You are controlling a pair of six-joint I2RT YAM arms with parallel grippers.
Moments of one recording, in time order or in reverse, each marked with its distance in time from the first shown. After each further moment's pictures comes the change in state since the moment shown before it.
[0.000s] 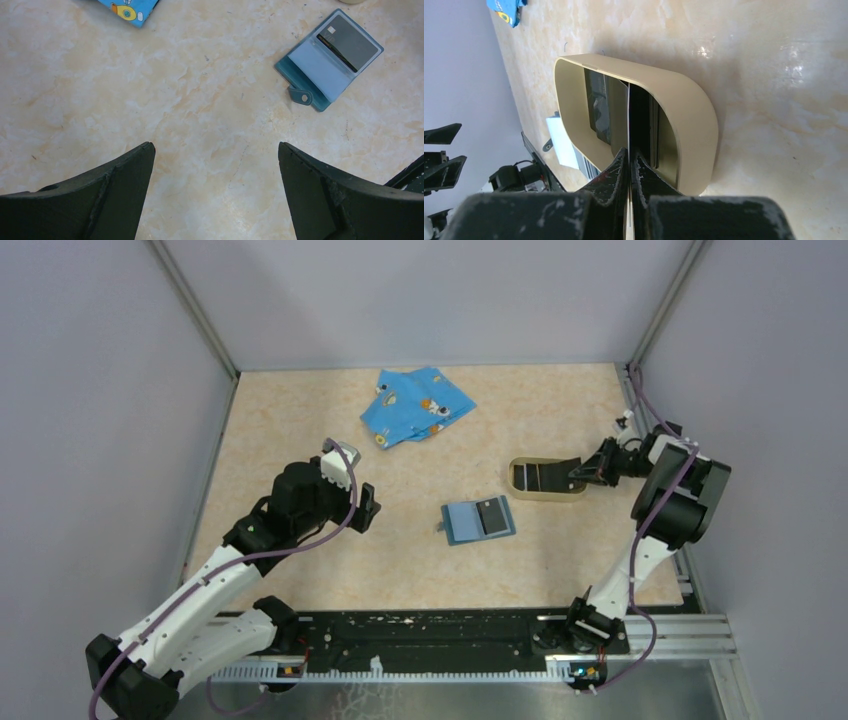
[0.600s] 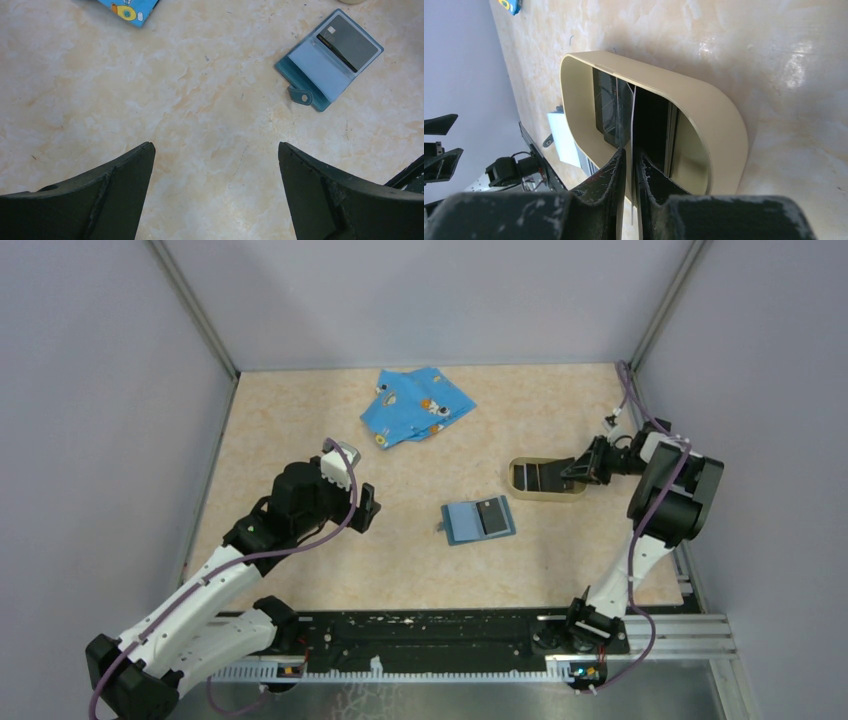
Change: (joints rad) left arm 0.000 0.000 0.000 0.000 0.000 0.000; right arm 0.052 0.002 0.000 0.002 0.002 -0.005
